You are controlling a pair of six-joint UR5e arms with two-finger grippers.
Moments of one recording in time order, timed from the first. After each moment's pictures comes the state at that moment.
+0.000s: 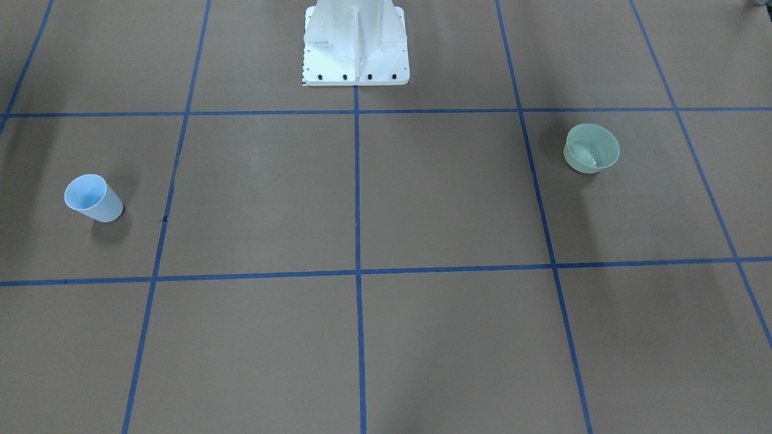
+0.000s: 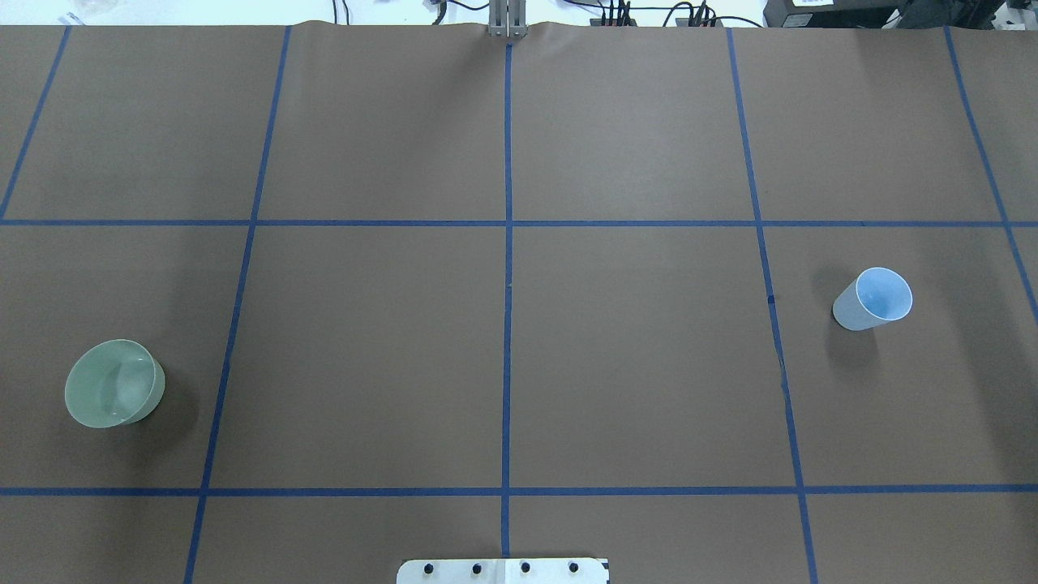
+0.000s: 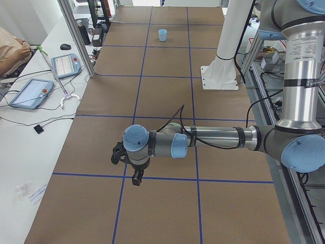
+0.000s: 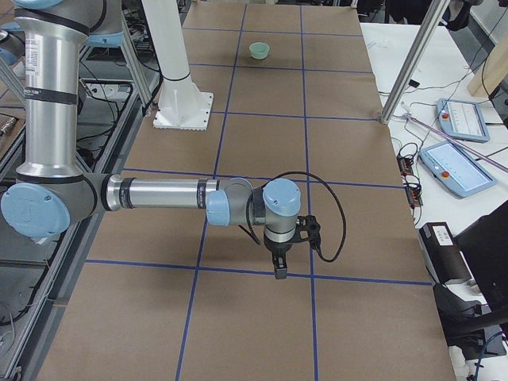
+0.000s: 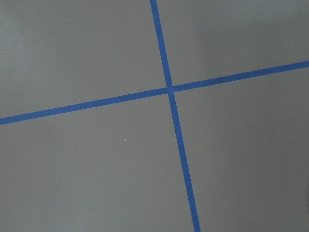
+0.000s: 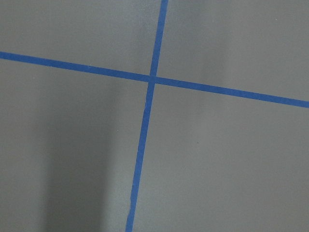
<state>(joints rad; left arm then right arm) -1.60 -1.53 -1.62 -1.60 -2.39 0.19 1.55 -1.67 1.70 -1.53 2.27 -0.08</state>
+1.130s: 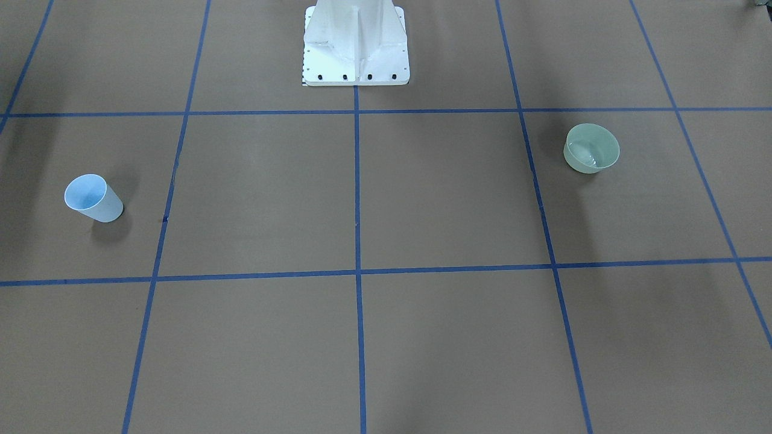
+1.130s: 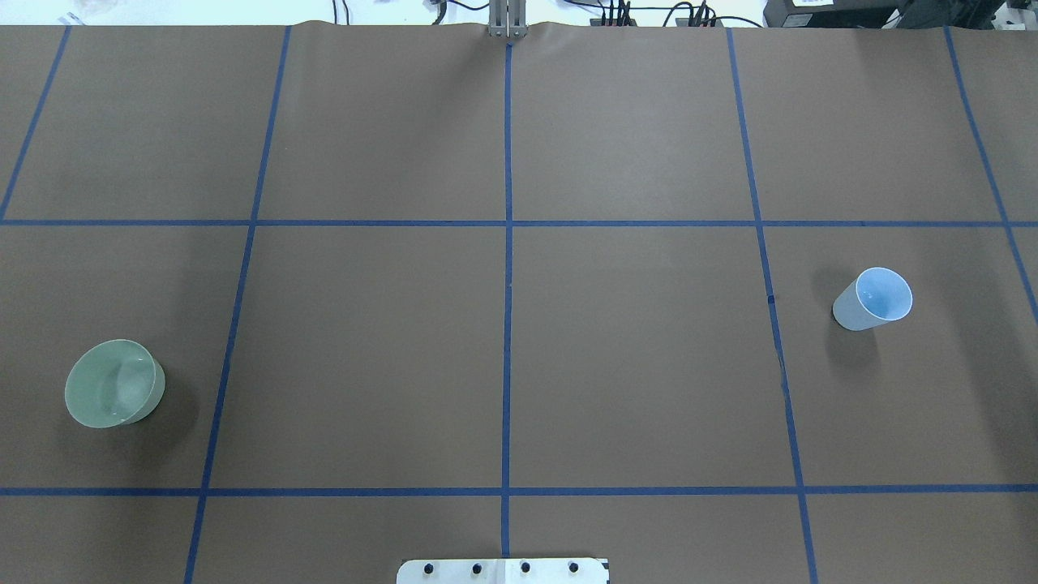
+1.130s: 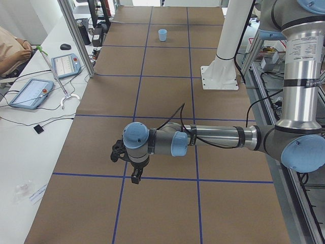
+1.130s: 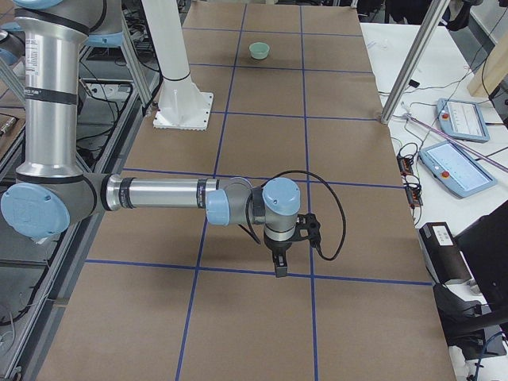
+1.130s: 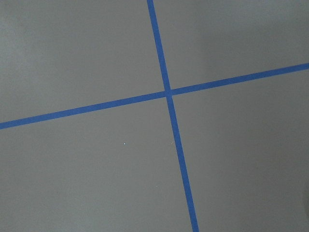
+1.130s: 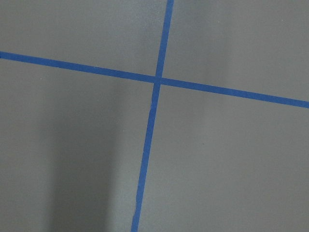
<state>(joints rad) -1.60 -1.53 -1.63 -1.62 -2.39 0.18 1.54 -1.67 1.71 -1.52 2.29 -0.08</state>
